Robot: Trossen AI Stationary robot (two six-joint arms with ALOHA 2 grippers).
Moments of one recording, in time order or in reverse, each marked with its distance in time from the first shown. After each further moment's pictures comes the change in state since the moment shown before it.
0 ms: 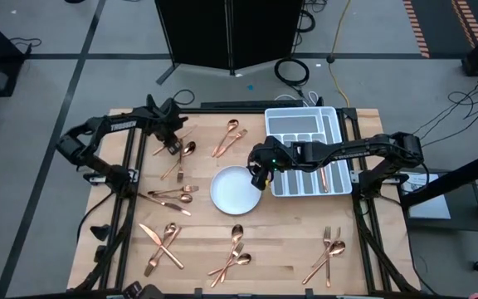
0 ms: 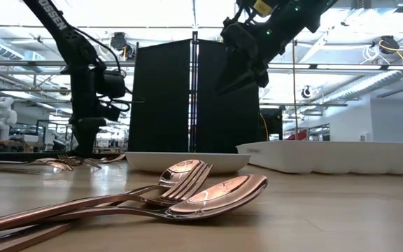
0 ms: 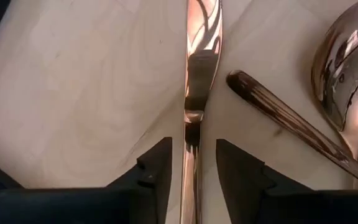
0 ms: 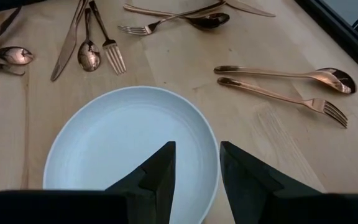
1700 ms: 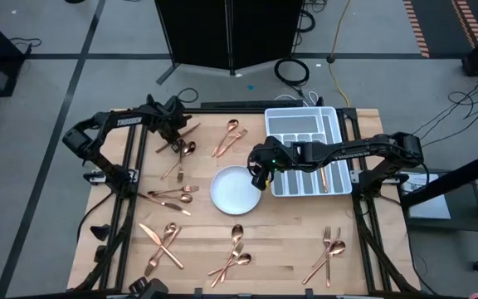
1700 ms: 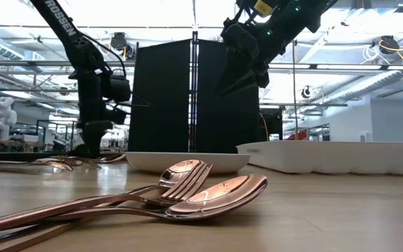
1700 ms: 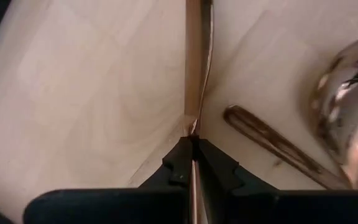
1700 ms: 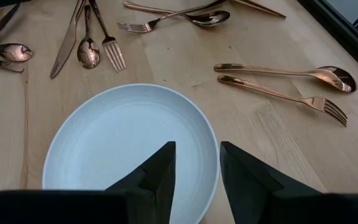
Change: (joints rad) left arm 0.001 0.087 0.054 0.025 0.037 0.025; right arm 0.000 0.000 0.000 -0.008 0.000 -0.003
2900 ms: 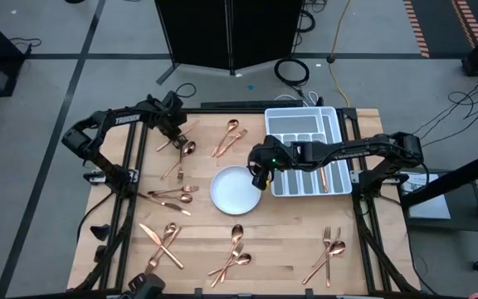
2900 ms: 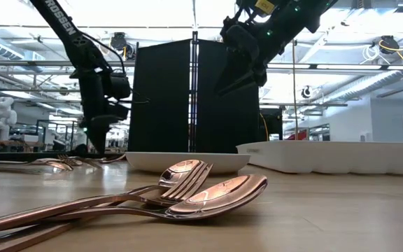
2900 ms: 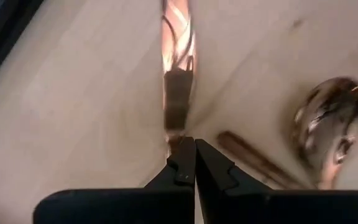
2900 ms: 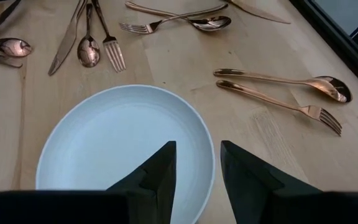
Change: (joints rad) left arm 0.041 -0.003 0.032 0.007 0.065 -0.003; right arm -0.007 0.000 0.000 0.013 -0.001 -0.062
